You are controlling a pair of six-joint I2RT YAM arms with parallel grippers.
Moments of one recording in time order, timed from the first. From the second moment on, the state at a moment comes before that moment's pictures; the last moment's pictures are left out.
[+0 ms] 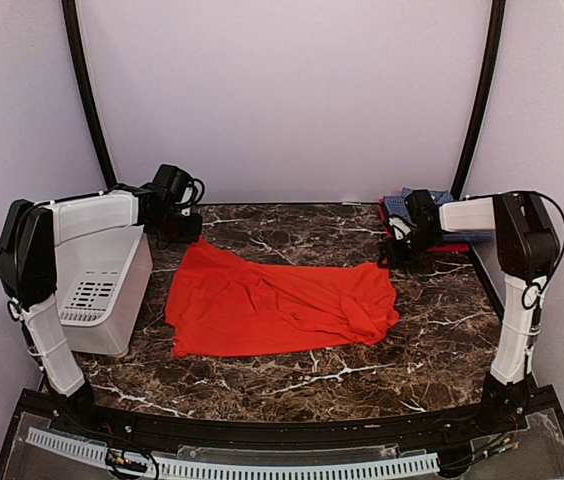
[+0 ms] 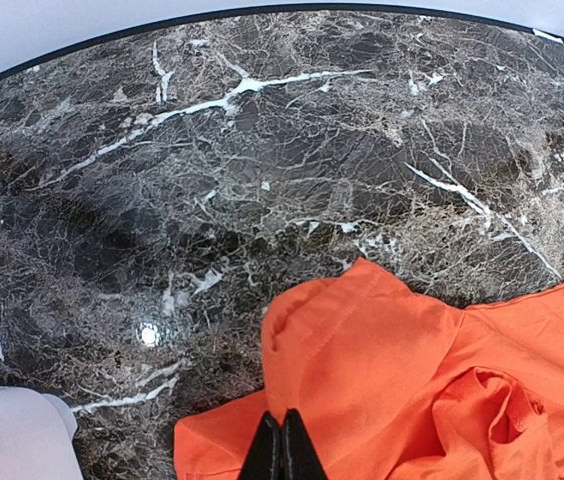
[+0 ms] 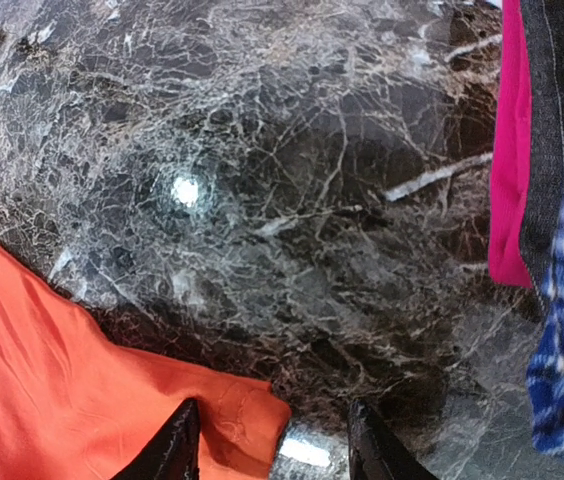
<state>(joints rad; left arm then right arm) -0.38 1.82 1.41 -0.49 -0.12 -0.23 0.20 2.04 1.38 -0.49 -0.30 0.03</state>
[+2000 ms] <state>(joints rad) -0.36 1.16 1.74 -0.30 0.27 -0.19 0.20 1.14 1.87 -0.62 -0.19 -0.01</state>
